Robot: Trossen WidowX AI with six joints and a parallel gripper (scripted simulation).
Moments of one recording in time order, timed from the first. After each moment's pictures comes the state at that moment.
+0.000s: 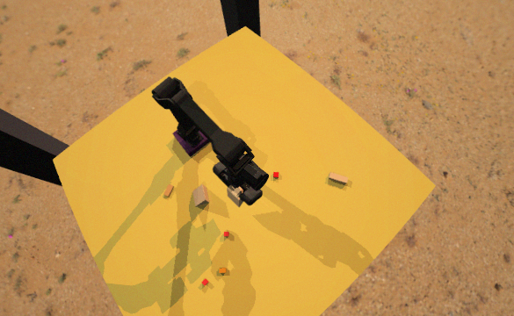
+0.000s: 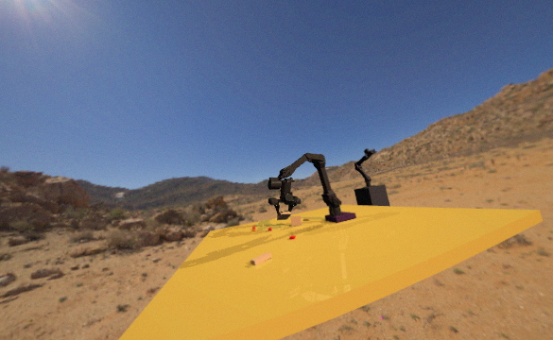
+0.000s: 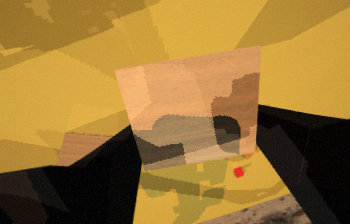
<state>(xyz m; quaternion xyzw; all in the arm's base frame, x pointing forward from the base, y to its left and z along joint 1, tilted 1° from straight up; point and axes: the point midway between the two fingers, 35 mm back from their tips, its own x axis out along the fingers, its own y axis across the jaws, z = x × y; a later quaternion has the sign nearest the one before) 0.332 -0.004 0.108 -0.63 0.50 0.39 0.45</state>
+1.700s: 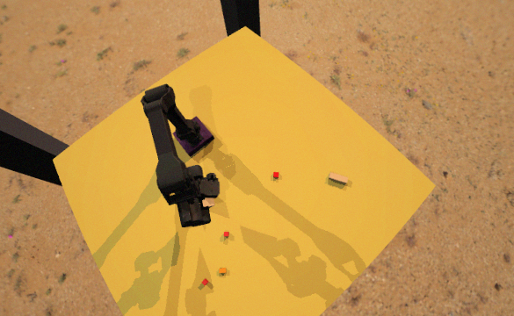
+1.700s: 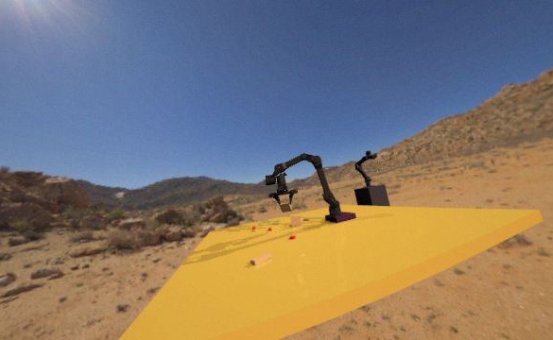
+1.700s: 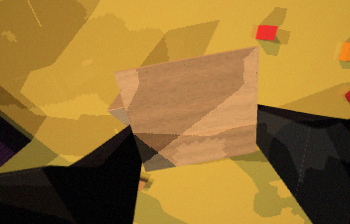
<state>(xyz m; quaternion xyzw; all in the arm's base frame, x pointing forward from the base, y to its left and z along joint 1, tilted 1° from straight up) 0.285 -0.118 0.146 -0.38 0.60 0.36 0.61</state>
